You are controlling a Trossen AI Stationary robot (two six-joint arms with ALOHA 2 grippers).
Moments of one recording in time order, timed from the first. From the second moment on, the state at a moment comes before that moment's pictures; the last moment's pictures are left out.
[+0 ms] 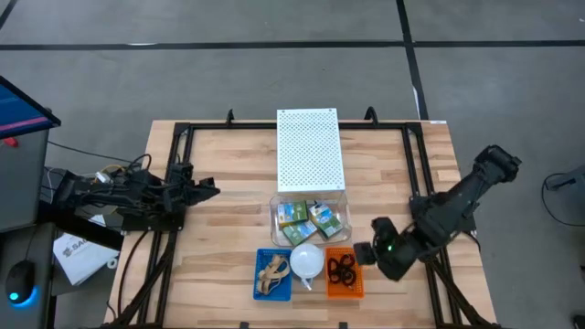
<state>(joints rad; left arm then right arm) -0.07 0.22 0.07 0.58 0.03 -0.97 0.72 1.38 1.14 -0.93 0.29 2.04</state>
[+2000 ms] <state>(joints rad) -0.07 0.41 0.07 0.73 0.05 -1.03 0.83 1.62 1.08 -0.91 0.10 2.20</state>
